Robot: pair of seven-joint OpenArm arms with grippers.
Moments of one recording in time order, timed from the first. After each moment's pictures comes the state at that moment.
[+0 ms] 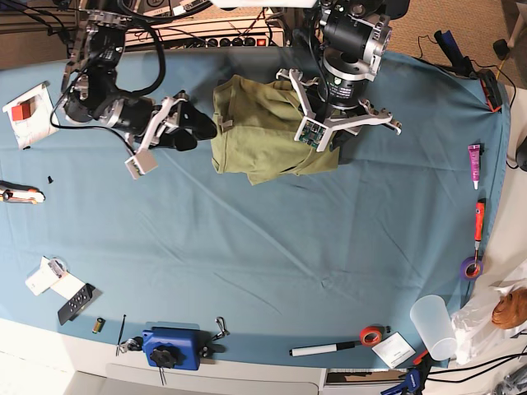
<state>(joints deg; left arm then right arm) 17.8 -9.1 36.9 132.2 25.6 7.0 64.6 -11.6 12.0 19.5 103.2 59.0 37.2 -76.1</state>
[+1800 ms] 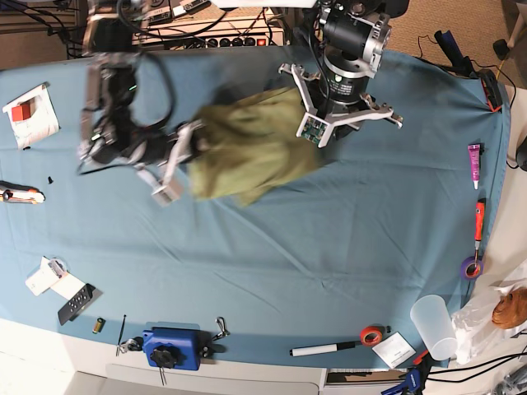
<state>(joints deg) 18.6 -9.1 36.9 132.2 25.6 7.0 68.3 2.3 17.3 7.3 91.4 41.5 37.4 -76.1</state>
